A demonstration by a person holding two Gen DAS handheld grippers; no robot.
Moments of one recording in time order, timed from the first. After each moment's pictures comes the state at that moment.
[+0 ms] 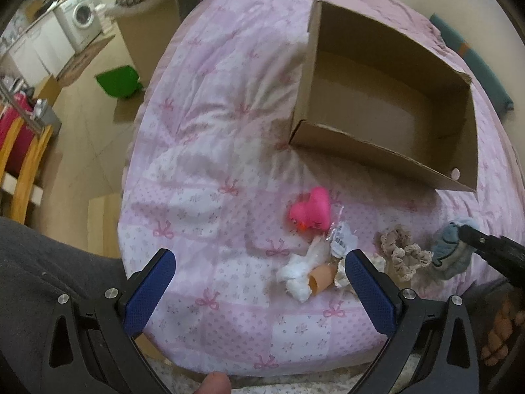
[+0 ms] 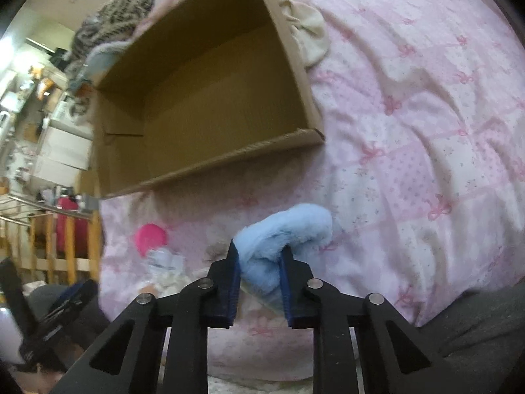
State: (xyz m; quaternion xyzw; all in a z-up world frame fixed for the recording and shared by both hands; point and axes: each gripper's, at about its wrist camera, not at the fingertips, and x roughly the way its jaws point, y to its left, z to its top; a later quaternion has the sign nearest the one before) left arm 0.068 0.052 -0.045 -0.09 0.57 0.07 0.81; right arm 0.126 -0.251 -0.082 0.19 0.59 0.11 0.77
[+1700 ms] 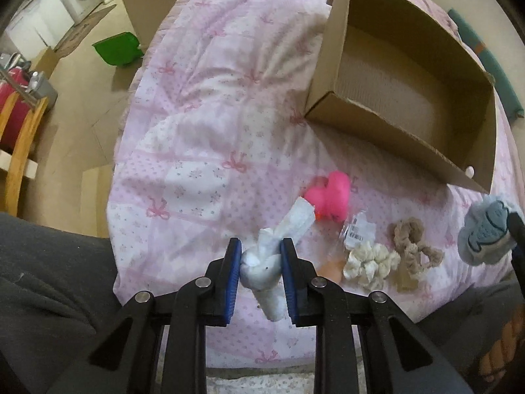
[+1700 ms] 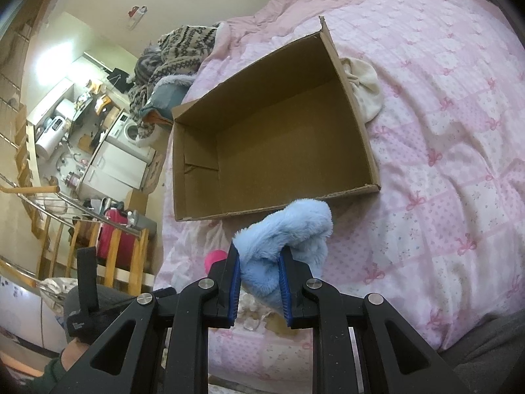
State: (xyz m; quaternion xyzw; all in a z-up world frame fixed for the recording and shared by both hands) left arm 0.082 0.064 -0.070 -0.12 0.62 0.08 0.77; right arm 0.110 -0.250 -0.039 0.23 0.49 0.20 0.82
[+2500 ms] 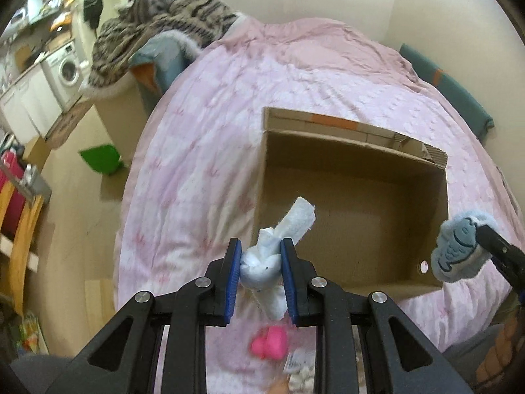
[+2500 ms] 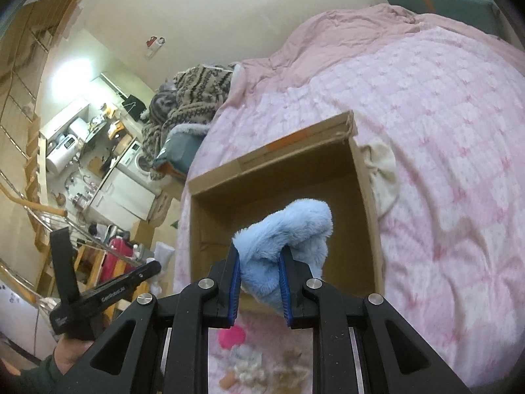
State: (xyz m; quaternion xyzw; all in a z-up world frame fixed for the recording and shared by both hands) left arm 0.183 0.019 0.031 -0.04 0.47 0.03 0.88; right arm 0.177 -0.259 0.018 0.23 0.40 0.21 0.86
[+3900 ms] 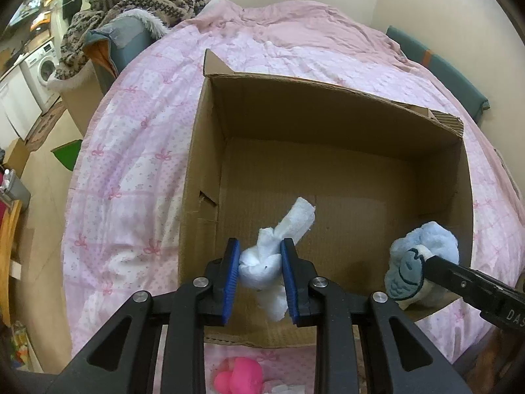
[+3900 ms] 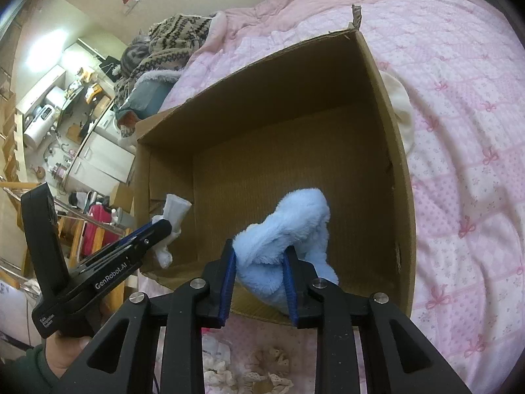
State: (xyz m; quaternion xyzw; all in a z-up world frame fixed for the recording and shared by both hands) left arm 0.220 -0.010 -0.053 -0.04 0.48 -0.01 0.87; right arm 0.209 -0.225 -0.063 0.20 0.50 0.20 0.82
